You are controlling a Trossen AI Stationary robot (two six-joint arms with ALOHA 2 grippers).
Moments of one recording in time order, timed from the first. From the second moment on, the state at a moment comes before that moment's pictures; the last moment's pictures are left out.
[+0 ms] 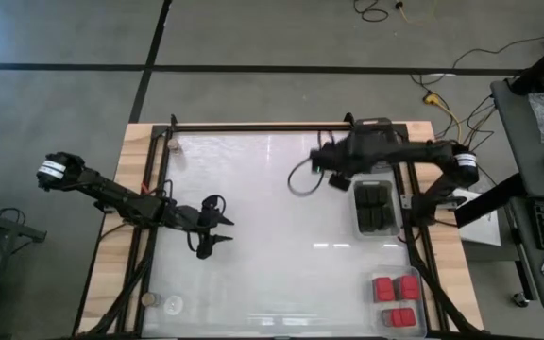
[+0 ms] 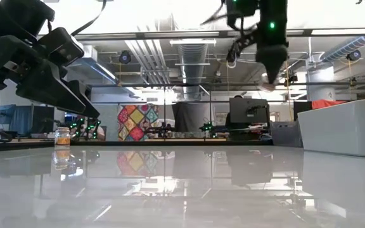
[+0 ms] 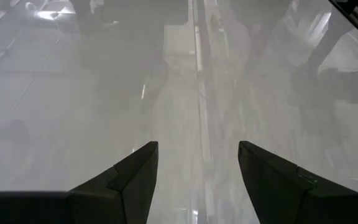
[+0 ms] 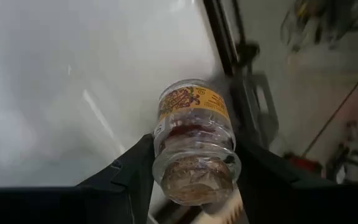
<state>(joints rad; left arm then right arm) -0.27 1.11 0.23 0.34 -0.17 -0.22 -0.15 1.63 1.43 -1.42 0.60 0.31</state>
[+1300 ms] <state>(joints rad) -0.27 1.11 0.23 0.33 -0.41 -0.24 -0.82 1.71 1.11 -1.15 0.29 -0.50</state>
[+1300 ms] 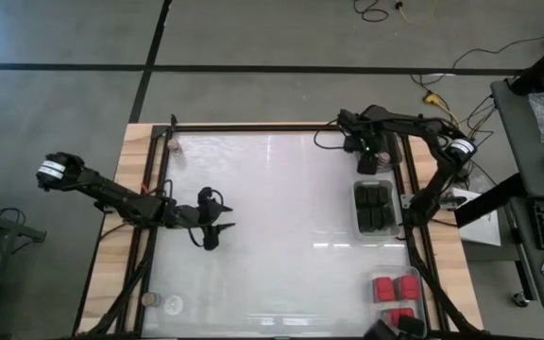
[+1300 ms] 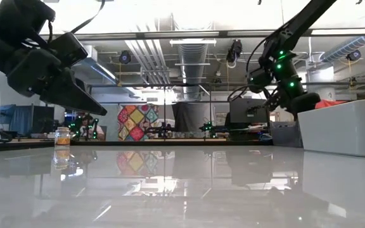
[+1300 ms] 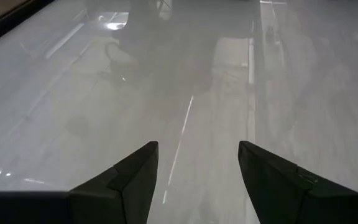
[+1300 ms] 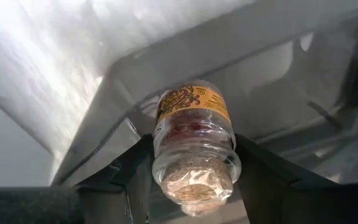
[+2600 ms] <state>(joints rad) -0.27 1.09 0.23 0.33 -0.50 -0.29 -0.85 1.74 1.23 -1.25 0.21 -0.51</state>
